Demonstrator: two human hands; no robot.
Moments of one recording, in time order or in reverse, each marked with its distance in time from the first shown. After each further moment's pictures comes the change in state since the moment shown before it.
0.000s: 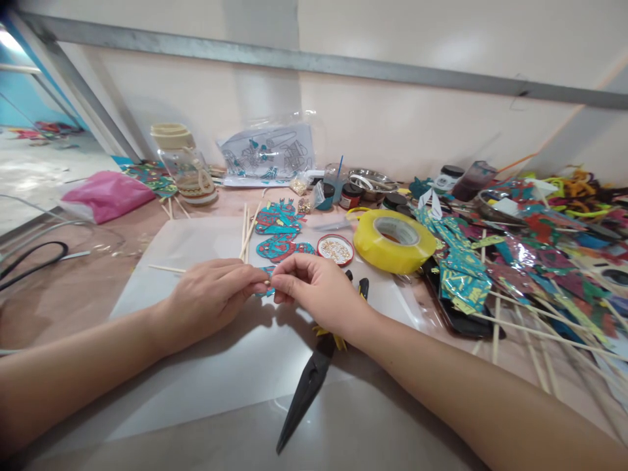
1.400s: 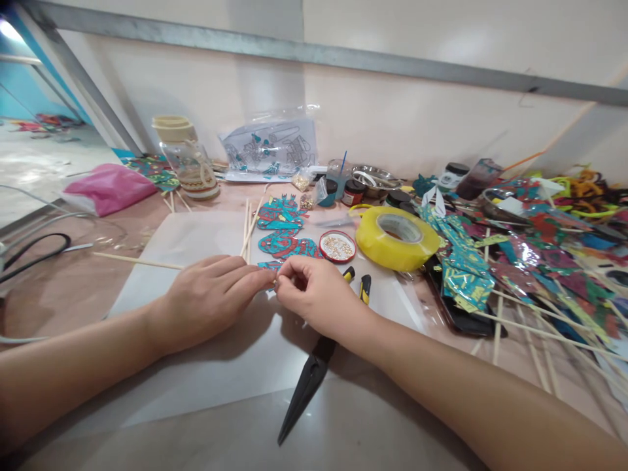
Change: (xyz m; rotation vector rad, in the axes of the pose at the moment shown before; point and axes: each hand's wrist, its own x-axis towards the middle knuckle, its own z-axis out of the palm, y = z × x) left_hand -0.003 0.007 -0.007 0.272 -0.045 0.183; right_hand -0.007 -0.003 0.006 -0.351 0.034 -0.015
